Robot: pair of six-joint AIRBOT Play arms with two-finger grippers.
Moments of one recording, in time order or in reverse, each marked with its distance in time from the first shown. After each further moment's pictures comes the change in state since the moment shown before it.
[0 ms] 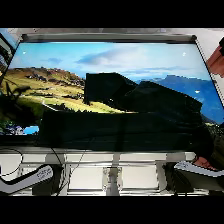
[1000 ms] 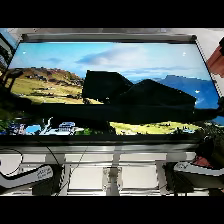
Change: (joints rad) left arm 0.000 -0.064 0.086 -0.013 0.045 -0.014; right arm 0.169 -0.048 0.141 0.058 0.114 -0.076
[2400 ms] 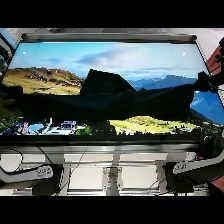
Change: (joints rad) left arm -0.018 -0.108 0.288 0.093 0.082 -0.367; right arm 0.299 -0.283 0.421 0.414 0.099 0.063
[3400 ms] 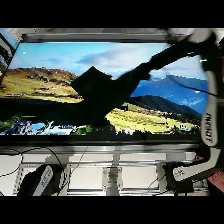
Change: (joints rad) left arm 0.014 0.607 -0.531 0.360 0.426 -0.069; right arm 0.527 0.064 0.236 -0.089 -0.130 -0.299
